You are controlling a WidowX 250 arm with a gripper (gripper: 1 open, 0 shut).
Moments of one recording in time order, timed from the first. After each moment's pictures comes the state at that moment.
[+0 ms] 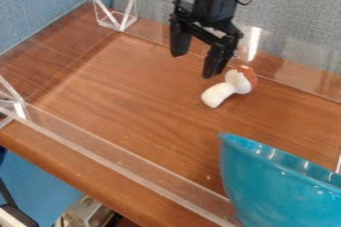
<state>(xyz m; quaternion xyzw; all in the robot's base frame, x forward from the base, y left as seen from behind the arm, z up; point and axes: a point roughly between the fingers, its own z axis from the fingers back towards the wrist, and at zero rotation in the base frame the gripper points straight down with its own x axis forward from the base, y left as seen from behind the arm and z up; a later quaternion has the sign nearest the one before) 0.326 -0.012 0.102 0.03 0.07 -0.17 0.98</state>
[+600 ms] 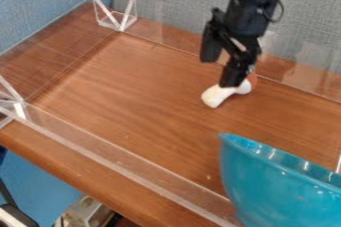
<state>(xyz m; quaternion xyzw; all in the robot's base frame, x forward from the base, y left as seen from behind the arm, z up) 0.342 -0.041 0.075 0.05 0.09 -0.35 0.93</state>
